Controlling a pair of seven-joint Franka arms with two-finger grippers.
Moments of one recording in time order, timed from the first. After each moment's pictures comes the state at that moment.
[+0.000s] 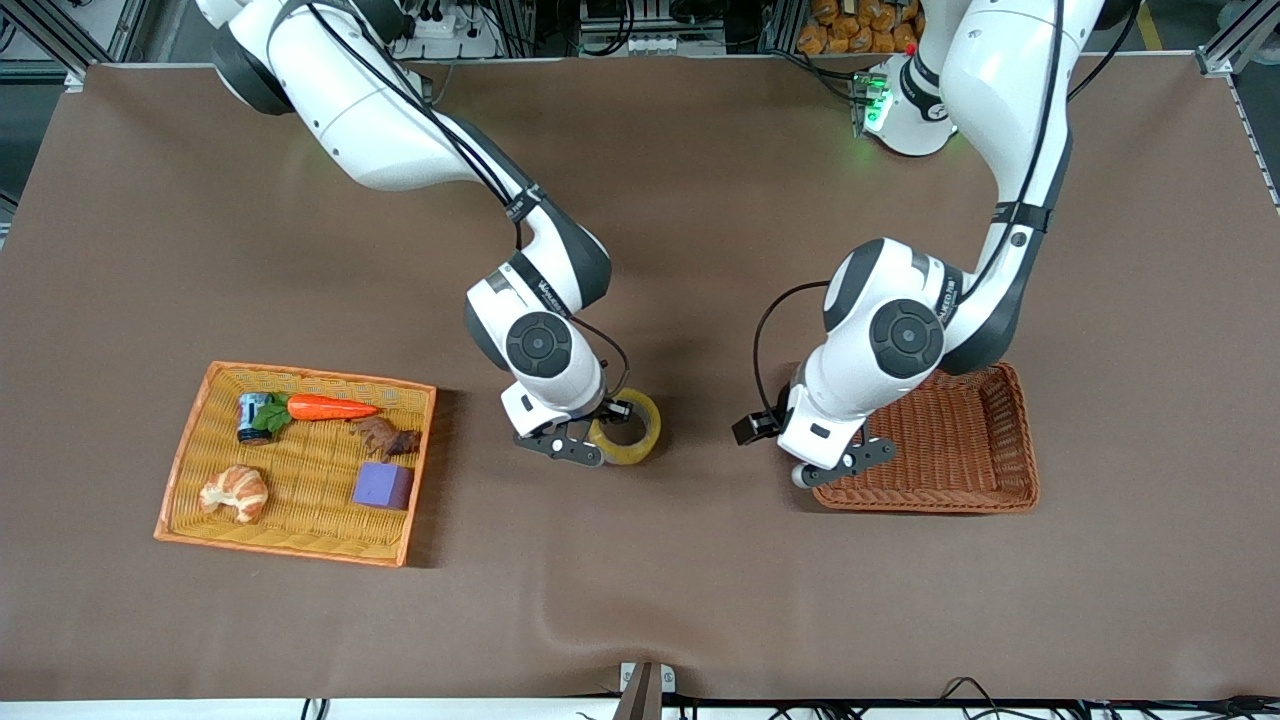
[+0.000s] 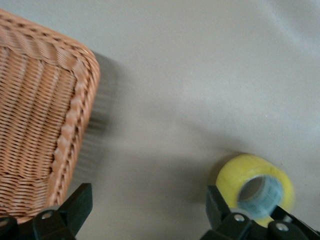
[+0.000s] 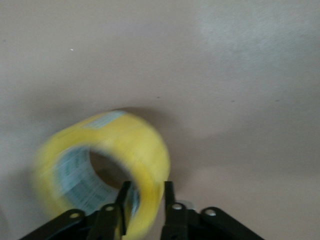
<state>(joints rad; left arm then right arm) -0.37 0.61 -0.12 -1.46 -0.12 2.15 -0.74 0.48 0.87 0.20 -1.26 -0.08 2.15 0.95</state>
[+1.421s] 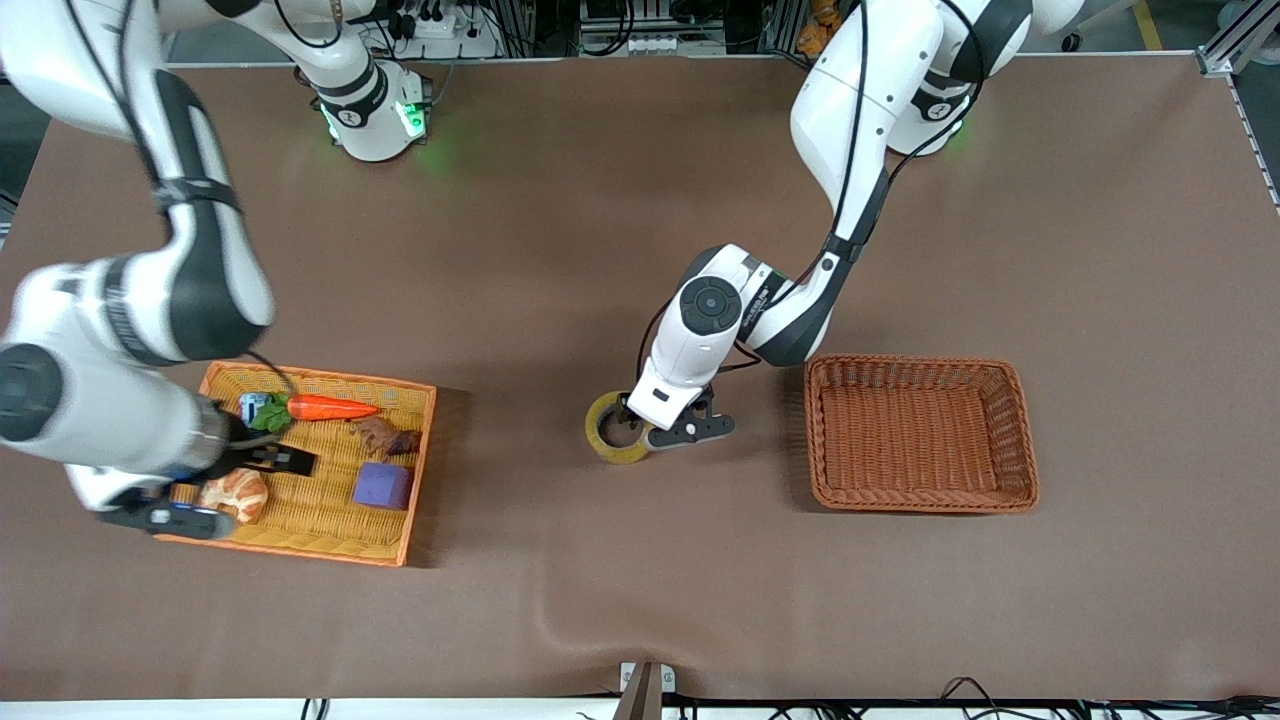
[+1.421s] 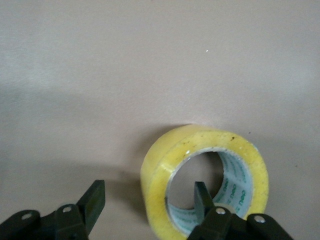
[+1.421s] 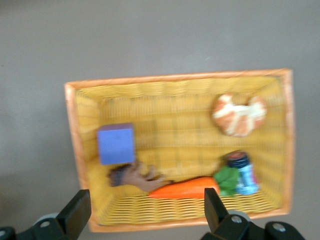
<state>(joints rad) -0.71 0.88 0.01 -1.37 -0.12 2.48 -0.85 -0.03 0.55 0.13 -1.25 -0.11 1.77 0.25</state>
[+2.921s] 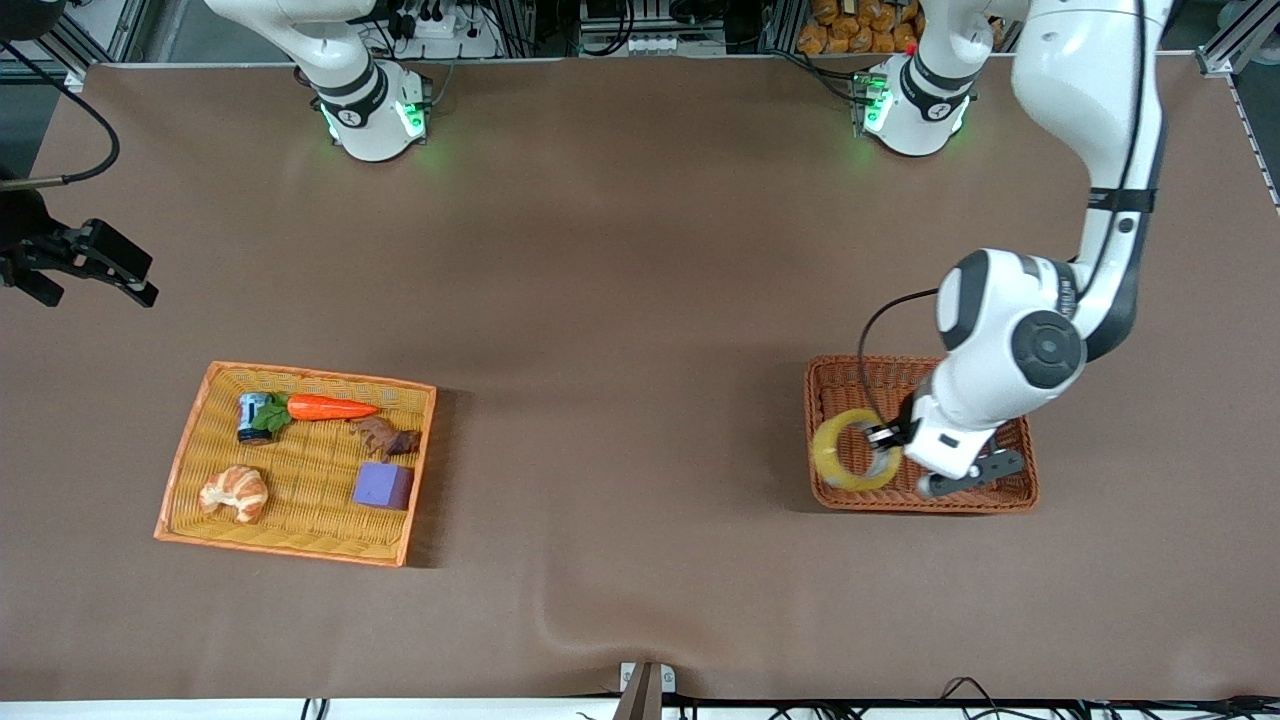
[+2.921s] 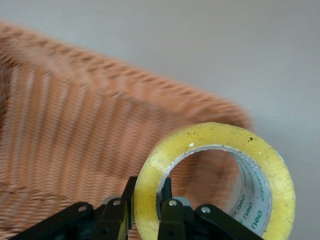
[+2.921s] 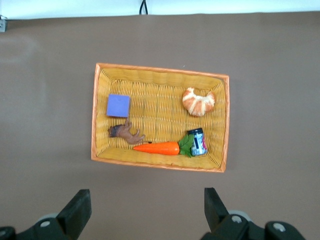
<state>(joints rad) -0.26 0.48 0.04 -1.74 -0.11 2.22 -0.45 0.01 0.00 0.00 -1.55 -0.01 1.67 0.04</state>
